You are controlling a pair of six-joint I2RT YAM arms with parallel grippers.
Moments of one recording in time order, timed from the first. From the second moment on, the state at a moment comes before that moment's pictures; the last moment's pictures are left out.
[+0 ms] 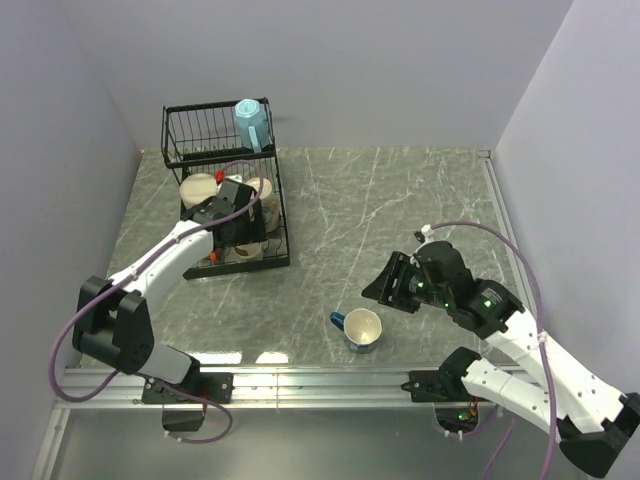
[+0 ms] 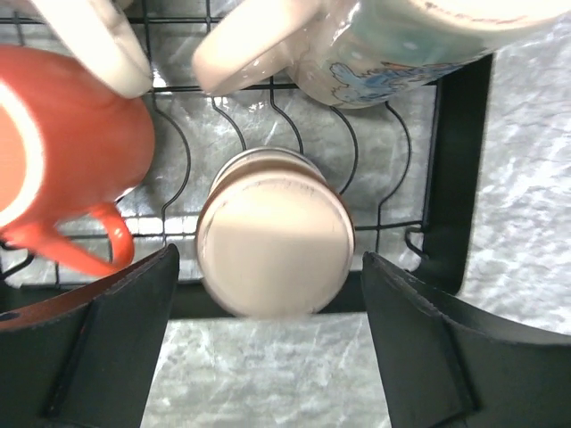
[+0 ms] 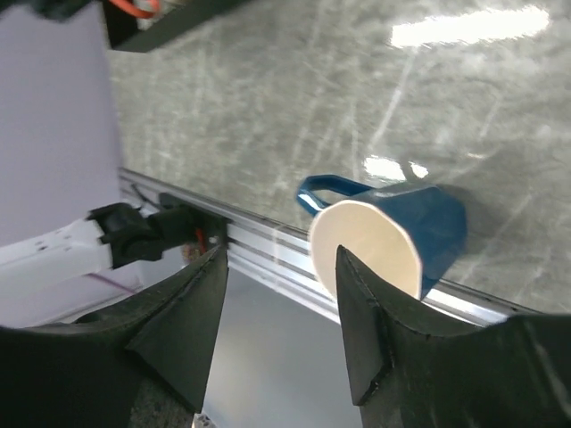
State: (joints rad) left arm -0.41 1.47 1.10 -0.59 -0.27 -0.50; right arm 0.69 0.73 0.81 -0.75 -0.12 0.98
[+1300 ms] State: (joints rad) left arm -0.41 1.19 1.27 -0.81 -0.04 -0.61; right arm 0.91 1.07 0.77 -0.89 0.10 1.01
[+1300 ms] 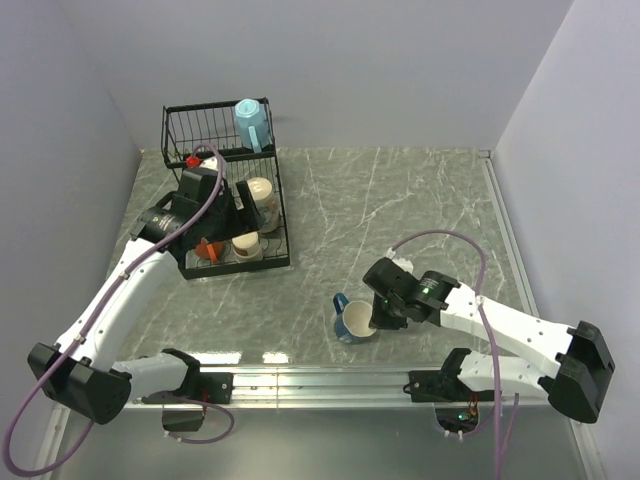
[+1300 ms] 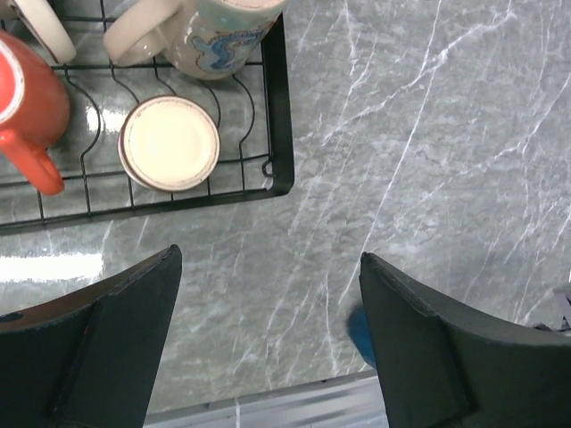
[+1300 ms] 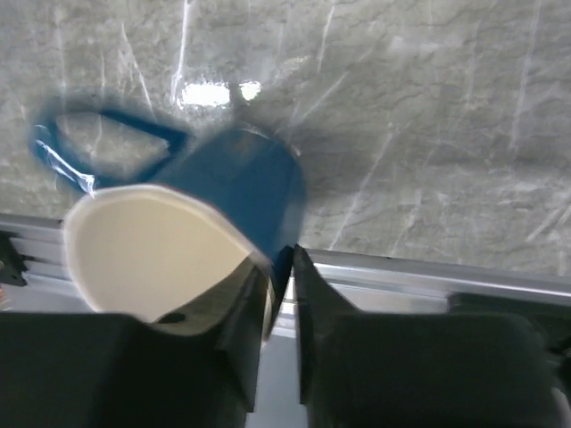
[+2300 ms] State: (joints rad) left arm -0.47 1.21 1.38 -0.83 0.53 -0.99; right arm 1.16 1.25 1.41 -1.21 0.62 0.94
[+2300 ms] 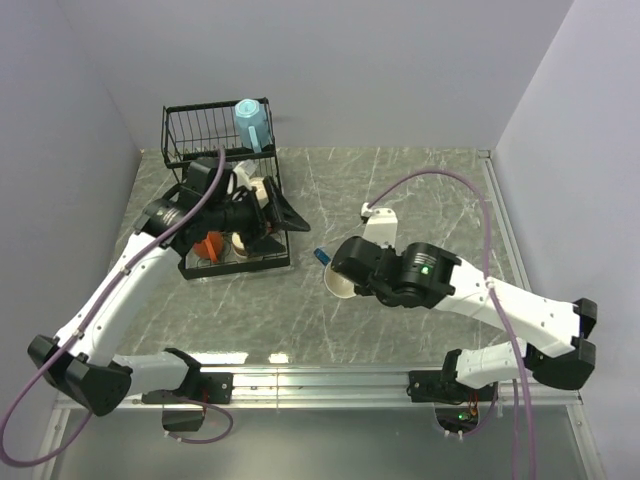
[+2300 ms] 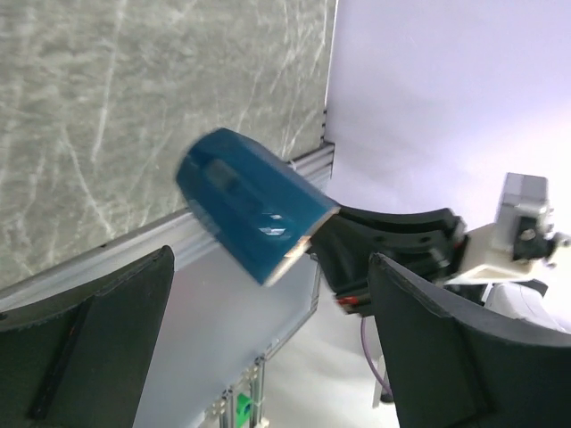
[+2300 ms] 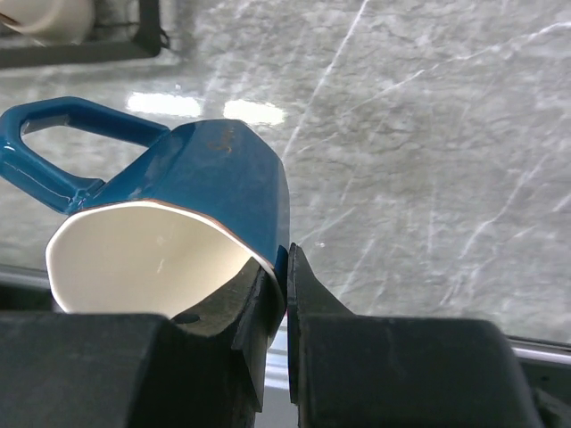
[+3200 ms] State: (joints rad) left arm -0.65 1.42 1.51 -0.89 0.31 -1.08; right arm 1.19 1.41 1.59 -1.30 0.76 0.95
